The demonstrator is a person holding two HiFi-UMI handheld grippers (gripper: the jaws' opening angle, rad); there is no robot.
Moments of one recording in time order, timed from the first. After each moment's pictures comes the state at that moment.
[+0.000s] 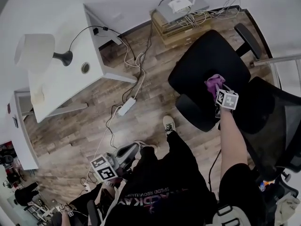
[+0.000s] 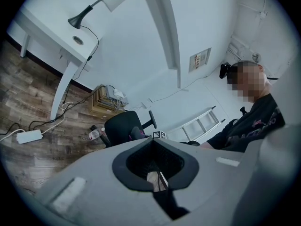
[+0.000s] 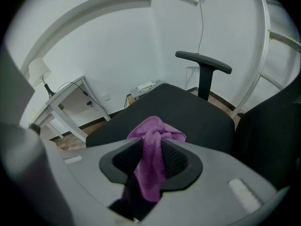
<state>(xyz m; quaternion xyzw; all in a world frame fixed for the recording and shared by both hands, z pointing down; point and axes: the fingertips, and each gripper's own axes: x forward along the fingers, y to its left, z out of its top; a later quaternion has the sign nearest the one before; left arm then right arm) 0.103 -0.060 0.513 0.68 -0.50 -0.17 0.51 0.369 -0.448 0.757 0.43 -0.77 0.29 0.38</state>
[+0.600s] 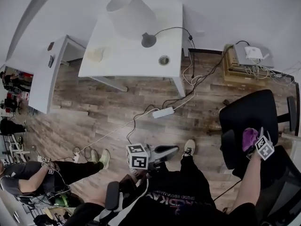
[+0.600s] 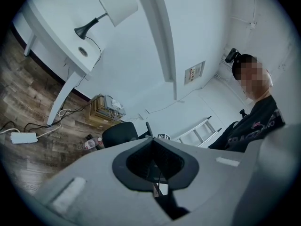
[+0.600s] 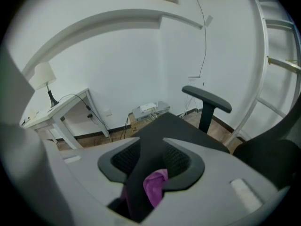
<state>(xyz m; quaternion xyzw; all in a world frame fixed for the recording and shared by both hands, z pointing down) 0.079 -0.051 0.505 0.67 -0.52 -0.24 0.47 0.336 -0.487 0.670 0.46 -0.80 0.21 0.32</state>
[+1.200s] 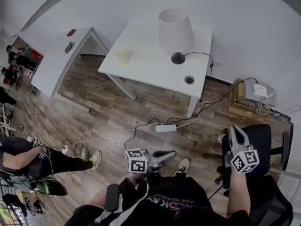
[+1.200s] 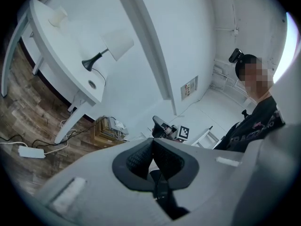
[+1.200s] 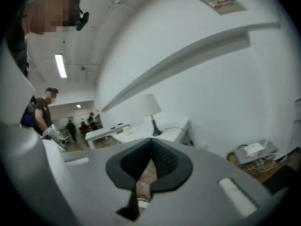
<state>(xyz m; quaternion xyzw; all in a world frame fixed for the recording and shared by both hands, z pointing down) 0.023 0.011 0.475 0.65 -0.59 -0.29 0.38 0.027 -0.247 0.453 0.00 -0.98 0.13 0.13</state>
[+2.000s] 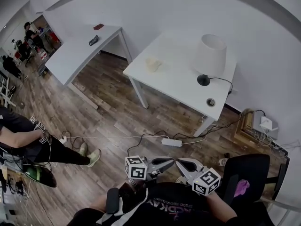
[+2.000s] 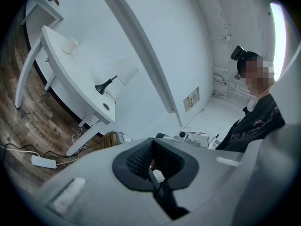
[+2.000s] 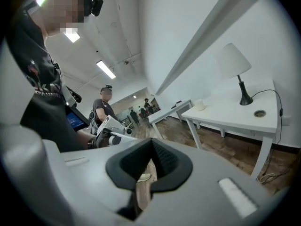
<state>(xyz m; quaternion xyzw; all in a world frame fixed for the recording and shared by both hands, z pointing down) -0.025 0.092 0.455 0.61 -0.65 -0.32 0.32 -0.017 0.086 0.447 -0.37 -0.89 0.17 0.21</state>
